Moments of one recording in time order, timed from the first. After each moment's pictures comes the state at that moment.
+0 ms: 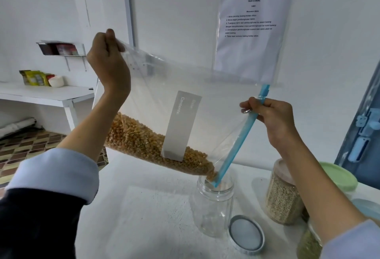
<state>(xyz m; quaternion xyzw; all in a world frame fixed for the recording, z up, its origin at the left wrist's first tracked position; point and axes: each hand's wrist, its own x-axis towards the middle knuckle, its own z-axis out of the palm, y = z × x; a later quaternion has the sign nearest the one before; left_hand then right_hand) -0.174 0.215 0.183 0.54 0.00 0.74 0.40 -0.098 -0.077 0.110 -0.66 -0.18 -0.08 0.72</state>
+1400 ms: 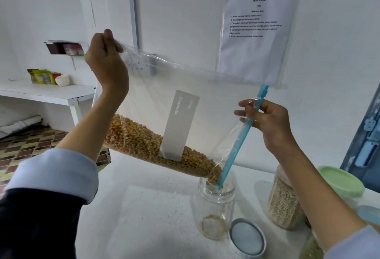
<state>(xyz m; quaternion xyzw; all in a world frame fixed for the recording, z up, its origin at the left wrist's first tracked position) -0.174 0.223 0.181 0.54 0.02 0.76 0.36 -0.085 -0.070 0.098 -0.64 -0.24 -0.06 0.72</state>
